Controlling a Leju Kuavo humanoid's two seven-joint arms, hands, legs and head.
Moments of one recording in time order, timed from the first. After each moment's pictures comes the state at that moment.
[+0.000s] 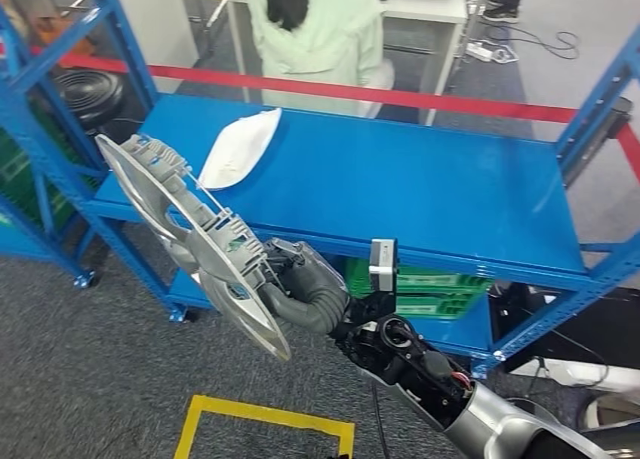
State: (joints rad) left arm -0.09 0.08 -0.67 -0.21 0.98 0.19 -0.04; right arm -0.32 0.00 0.76 -1.48 -0.69 0.25 -0.59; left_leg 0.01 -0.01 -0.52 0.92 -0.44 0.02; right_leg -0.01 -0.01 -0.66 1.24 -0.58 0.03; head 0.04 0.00
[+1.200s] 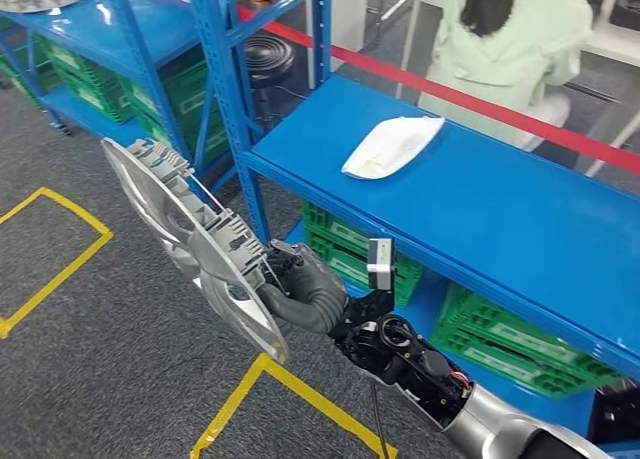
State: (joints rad) left arm -0.09 0.09 -0.68 -0.21 1.01 0.20 -0.05; right arm -0.34 0.01 0.76 -1.45 -0.70 0.27 -0.59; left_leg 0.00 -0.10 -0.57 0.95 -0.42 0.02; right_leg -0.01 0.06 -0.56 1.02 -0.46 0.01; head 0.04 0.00
